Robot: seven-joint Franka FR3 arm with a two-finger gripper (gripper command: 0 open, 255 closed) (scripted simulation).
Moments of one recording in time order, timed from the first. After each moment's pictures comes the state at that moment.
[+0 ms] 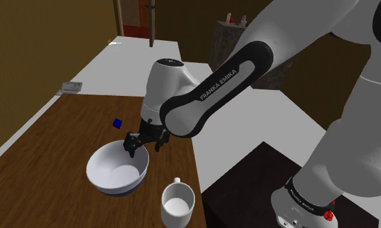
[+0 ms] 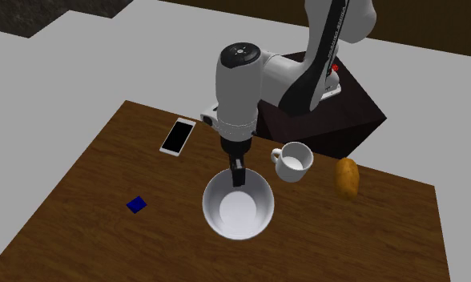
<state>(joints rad) 0.23 0.20 0.44 -2.30 0.08 2.68 0.72</state>
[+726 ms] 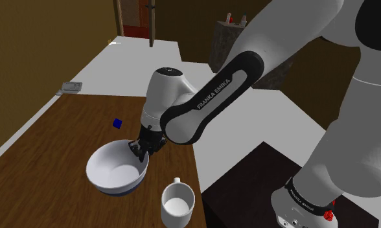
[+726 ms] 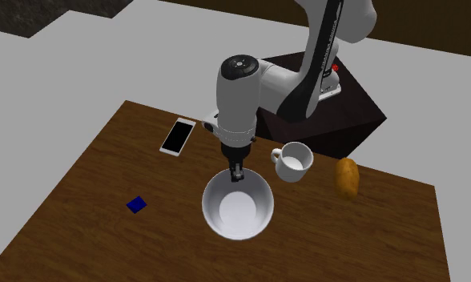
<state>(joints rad) 0.25 0.25 0.42 -2.30 0.04 2.73 0.74</state>
